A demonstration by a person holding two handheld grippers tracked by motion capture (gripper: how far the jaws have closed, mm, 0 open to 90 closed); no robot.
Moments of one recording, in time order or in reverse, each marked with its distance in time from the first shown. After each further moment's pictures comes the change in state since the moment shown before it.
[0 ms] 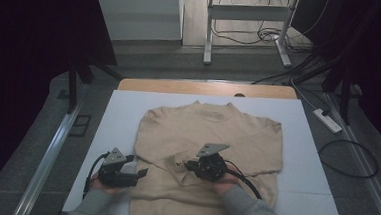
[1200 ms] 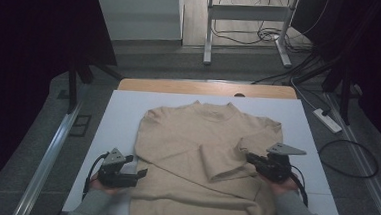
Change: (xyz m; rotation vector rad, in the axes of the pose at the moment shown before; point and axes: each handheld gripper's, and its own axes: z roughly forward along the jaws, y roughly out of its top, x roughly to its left) left arm 0.000 -0.001 -0.001 0.004 0.002 0.001; right arm -0.079 -0.071 -0.133 -0.134 -0.311 0.230
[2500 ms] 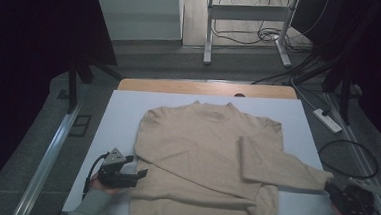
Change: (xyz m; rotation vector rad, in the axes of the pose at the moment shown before) left arm 0.000 -0.001 0.000 -0.001 -0.007 -0.001; right arm -0.080 -0.084 -0.137 0.058 -0.564 0.335
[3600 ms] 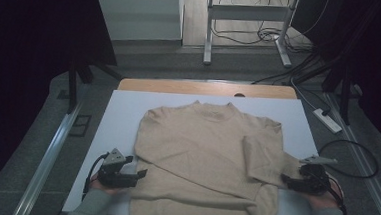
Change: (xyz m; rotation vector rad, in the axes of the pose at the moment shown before) left arm 0.001 -0.001 0.002 0.015 0.010 -0.005; right arm 0.069 0.031 0.061 0.198 0.219 -0.361
